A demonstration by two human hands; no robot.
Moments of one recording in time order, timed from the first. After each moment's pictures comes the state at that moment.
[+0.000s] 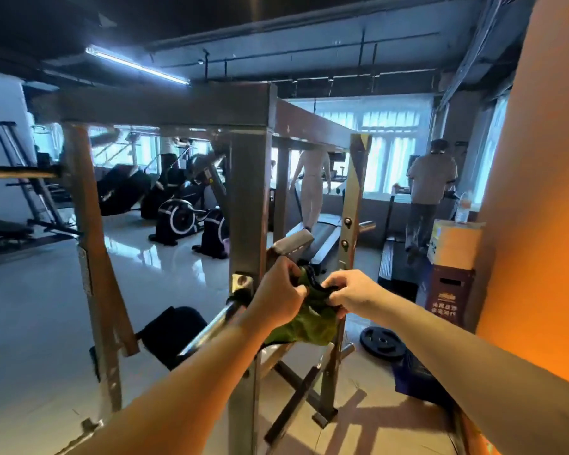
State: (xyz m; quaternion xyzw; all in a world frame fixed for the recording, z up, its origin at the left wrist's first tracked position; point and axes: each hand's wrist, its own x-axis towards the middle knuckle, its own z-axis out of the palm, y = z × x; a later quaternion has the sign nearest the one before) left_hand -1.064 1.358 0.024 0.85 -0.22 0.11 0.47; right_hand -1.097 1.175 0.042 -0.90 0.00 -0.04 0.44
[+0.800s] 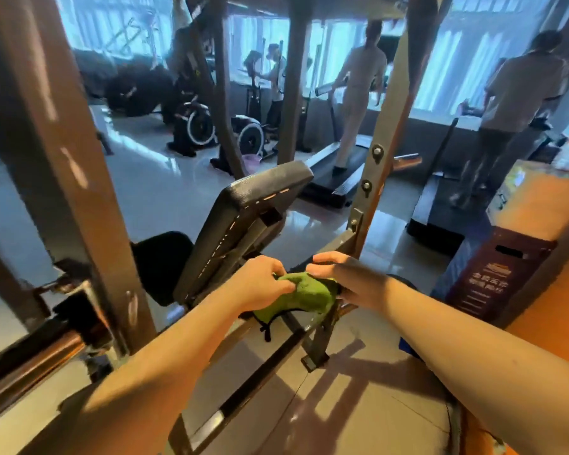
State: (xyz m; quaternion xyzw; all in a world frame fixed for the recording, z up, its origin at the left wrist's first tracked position) left_hand -0.806 1.203 -0.105 0.93 -0.17 -0.05 0.32; right_hand -0.790 0.984 -0.108 -0.79 0.07 0.20 0.57
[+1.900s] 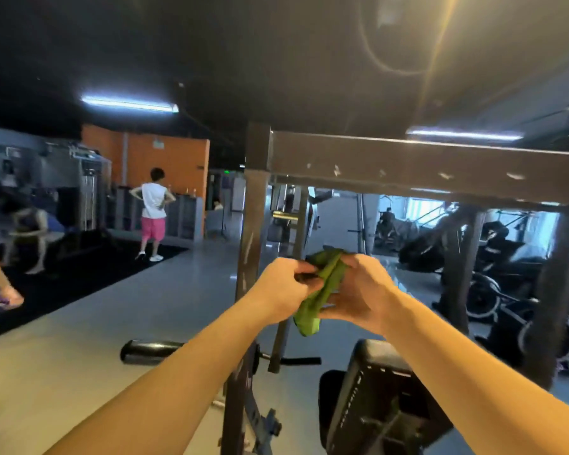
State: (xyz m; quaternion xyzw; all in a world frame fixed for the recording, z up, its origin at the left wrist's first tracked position) left_hand -0.900 1.193 0.124 0.84 0.14 0.37 0.37; right_hand -0.772 1.075 0.150 -0.49 -0.41 0.44 0.63
